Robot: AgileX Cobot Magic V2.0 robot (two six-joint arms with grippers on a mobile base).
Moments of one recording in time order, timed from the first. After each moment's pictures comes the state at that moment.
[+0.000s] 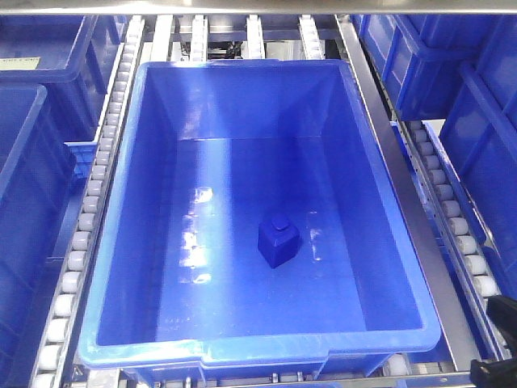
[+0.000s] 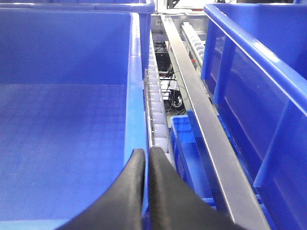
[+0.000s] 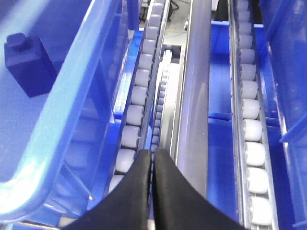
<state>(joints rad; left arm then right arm) 0.02 -0.01 0.03 0.01 0.20 -0.04 0.19 0.49 -0.25 -0.06 0.33 0.03</state>
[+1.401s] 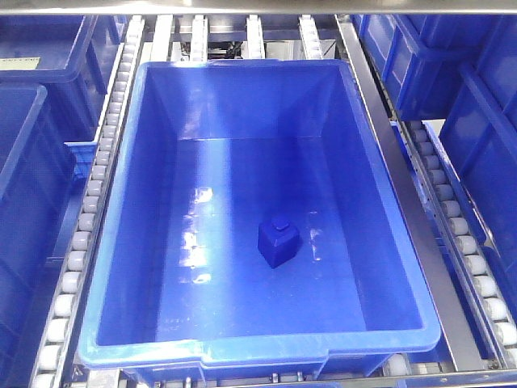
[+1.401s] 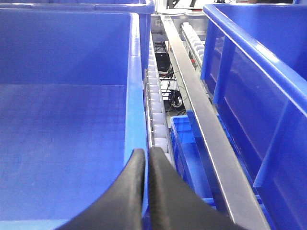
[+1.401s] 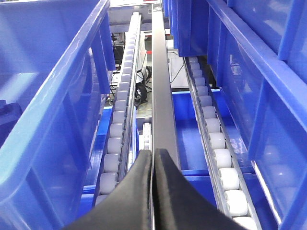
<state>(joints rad) 0.02 -0.01 0.03 0.01 0.20 -0.04 0.02 -0.01 0.03 0.07 0.22 -0.03</state>
